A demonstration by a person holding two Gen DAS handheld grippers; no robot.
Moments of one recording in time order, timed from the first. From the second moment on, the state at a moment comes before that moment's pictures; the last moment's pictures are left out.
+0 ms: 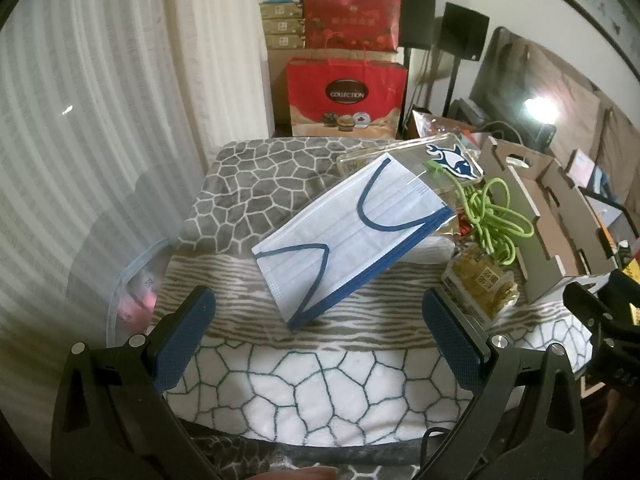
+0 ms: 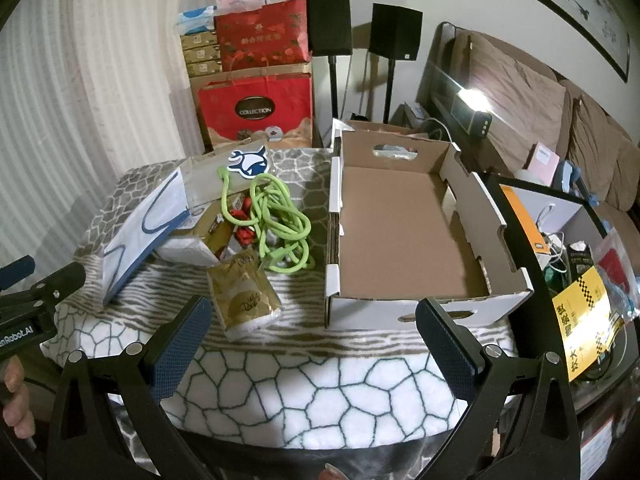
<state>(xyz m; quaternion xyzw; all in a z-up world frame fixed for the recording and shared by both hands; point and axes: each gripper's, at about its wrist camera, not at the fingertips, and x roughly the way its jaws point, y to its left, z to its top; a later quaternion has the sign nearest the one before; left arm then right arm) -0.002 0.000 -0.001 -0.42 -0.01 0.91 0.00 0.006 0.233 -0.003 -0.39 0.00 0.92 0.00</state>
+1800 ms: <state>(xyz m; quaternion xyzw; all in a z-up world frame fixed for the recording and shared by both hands) -0.013 -0.013 -0.010 -0.42 0.00 0.91 -0.01 -0.001 0.233 0.001 -0.39 0.00 0.92 0.00</state>
